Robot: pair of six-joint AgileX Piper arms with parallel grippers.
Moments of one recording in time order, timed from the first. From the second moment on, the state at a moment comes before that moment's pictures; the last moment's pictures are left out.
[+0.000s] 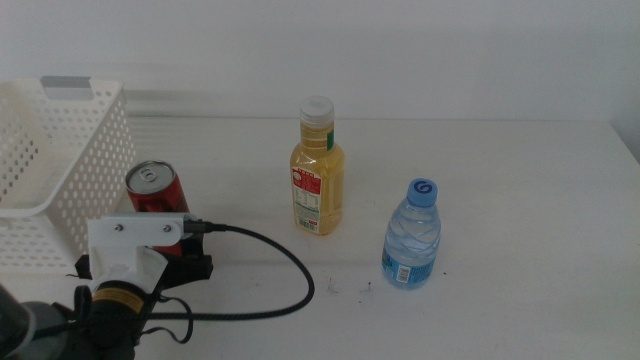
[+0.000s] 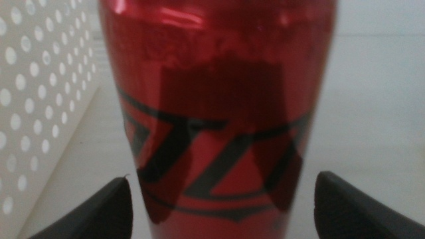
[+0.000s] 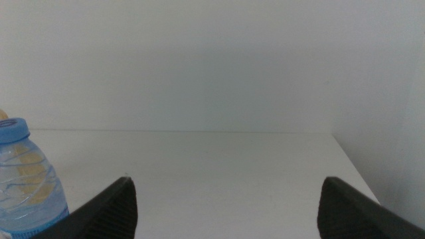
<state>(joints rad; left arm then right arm) -0.41 1.88 -0.31 -0.37 -1.20 -0.04 0.03 0.00 0.00 0.08 0.11 -0.08</state>
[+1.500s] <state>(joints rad) -0.18 1.26 -0.81 -0.17 0.32 0.17 0.03 0.00 0.00 0.08 0.11 -0.08</state>
